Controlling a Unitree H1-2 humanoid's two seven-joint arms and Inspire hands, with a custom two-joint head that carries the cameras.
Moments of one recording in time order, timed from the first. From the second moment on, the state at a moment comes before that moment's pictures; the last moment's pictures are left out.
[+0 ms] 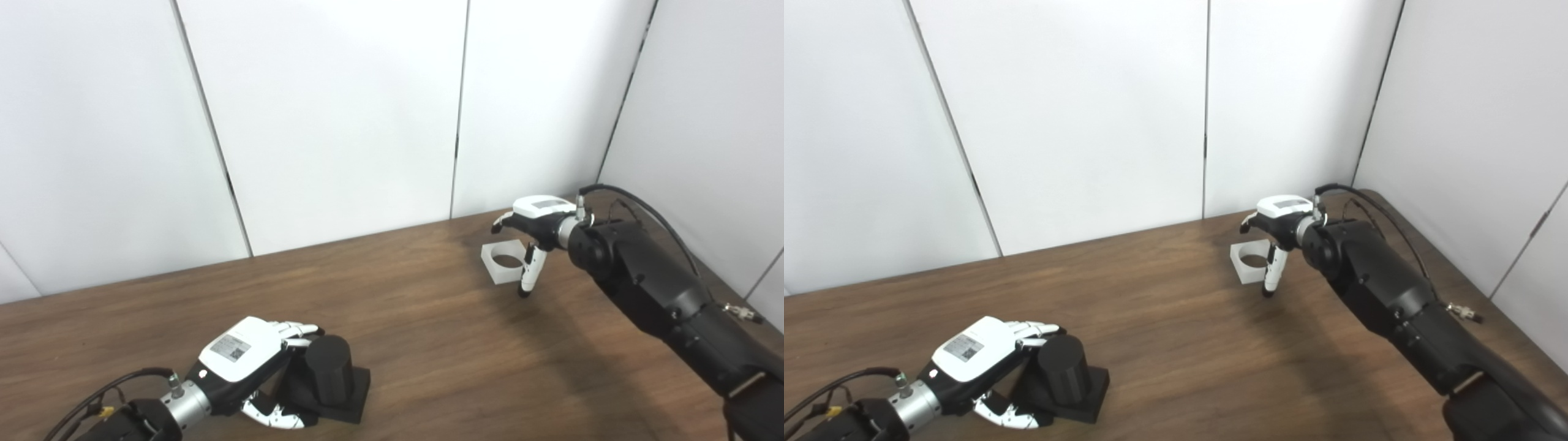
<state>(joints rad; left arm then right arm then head) -0.57 0.50 -0.74 0.35 0.77 -0.45 0.01 -0.58 -0.71 0.31 0.20 -0.82 0.30 0.58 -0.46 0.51</state>
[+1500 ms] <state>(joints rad) -0.54 0.52 -0.73 0.30 0.77 -0.41 -0.01 -0.63 -0.65 0.35 0.40 -0.75 0.15 0.39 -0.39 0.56</state>
